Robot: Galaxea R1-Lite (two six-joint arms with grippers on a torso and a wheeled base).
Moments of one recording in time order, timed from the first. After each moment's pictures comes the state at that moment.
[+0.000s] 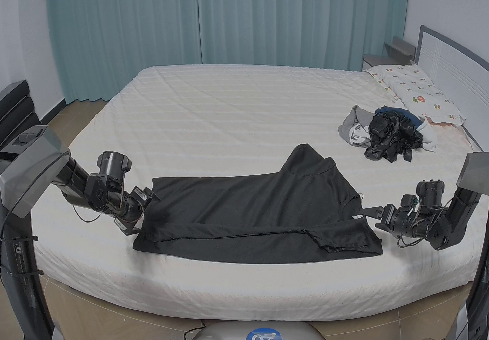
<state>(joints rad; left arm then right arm) -0.05 2.24 -1.14 -0.17 -0.15 -1.04 -0.06 2.22 -0.56 -1.06 0.47 0.55</state>
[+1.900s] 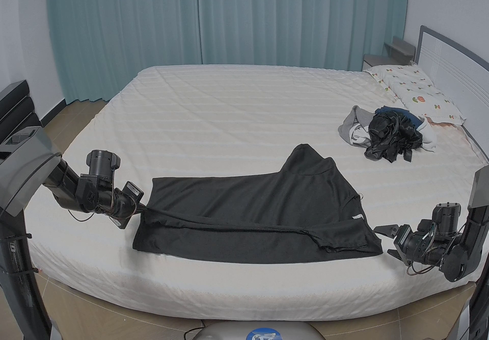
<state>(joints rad) -0.01 2.22 -1.08 -0.32 -0.20 -1.02 -0.04 2.12 -0.17 -1.34 0.35 0.79</state>
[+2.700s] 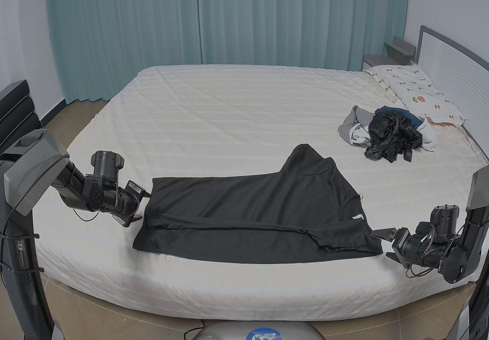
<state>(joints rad) 0.00 2.28 -1.15 -0.31 -0.18 -1.09 -0.03 2.13 -0.16 -1.34 0.35 0.78</state>
